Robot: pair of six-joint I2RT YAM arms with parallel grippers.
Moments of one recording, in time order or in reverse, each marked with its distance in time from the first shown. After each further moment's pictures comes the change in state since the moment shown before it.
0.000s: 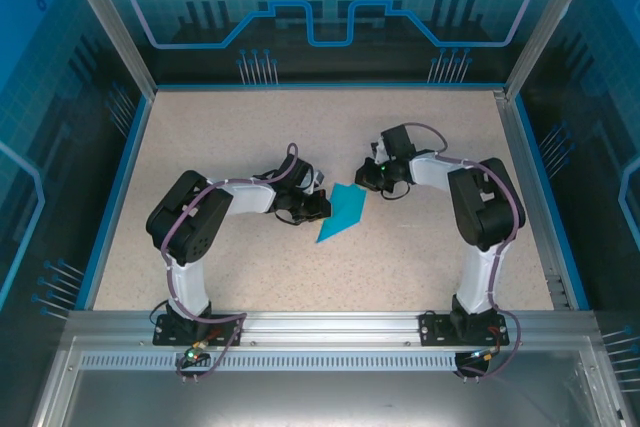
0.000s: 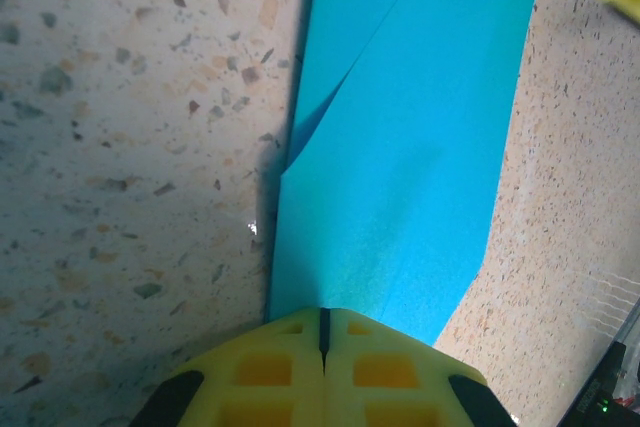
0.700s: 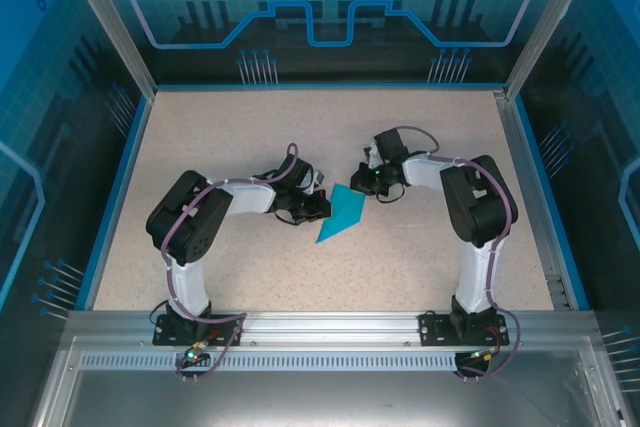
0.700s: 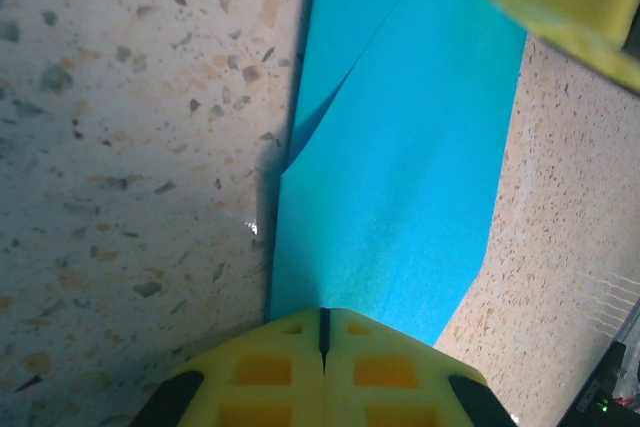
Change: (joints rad) left arm 0.000 0.000 0.000 -0.001 0.000 0.000; right arm 0.005 0.070 0.018 -0.019 -0.001 -0.018
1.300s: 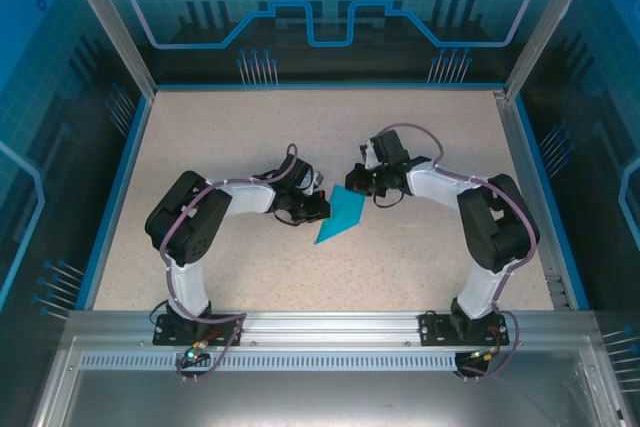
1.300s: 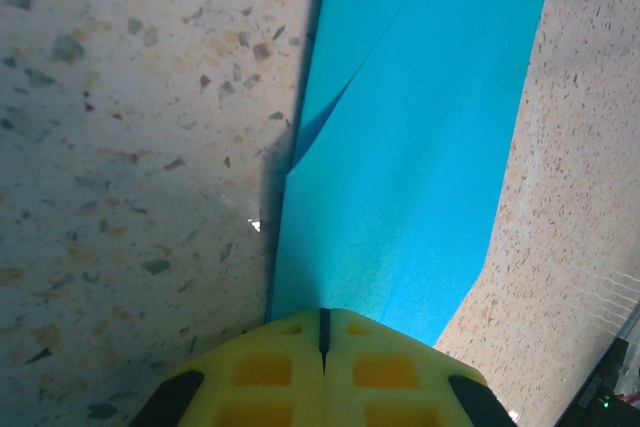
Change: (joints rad) left arm -0.002 -0.009 0.000 -0.024 -0.001 0.000; right arm 0.105 -0.205 -0.123 0.029 0.025 0.049
